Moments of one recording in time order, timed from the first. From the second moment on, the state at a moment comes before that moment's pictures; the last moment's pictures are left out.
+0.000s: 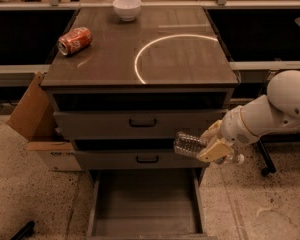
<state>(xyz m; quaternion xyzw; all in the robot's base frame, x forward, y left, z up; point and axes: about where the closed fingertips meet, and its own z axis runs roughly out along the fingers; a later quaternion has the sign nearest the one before) 0.499 -0.168 0.717 -0.56 0.77 0.18 0.24</state>
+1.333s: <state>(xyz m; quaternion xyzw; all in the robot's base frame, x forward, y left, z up) 0.481 -0.172 0.595 -0.53 0.79 0.18 0.26</state>
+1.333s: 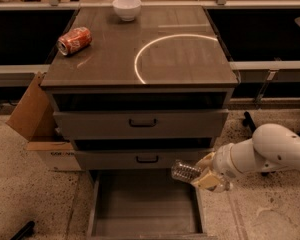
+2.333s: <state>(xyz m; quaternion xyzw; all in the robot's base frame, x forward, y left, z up) 0.478 -0.155 0.483 -0.50 0.79 0.25 0.25</state>
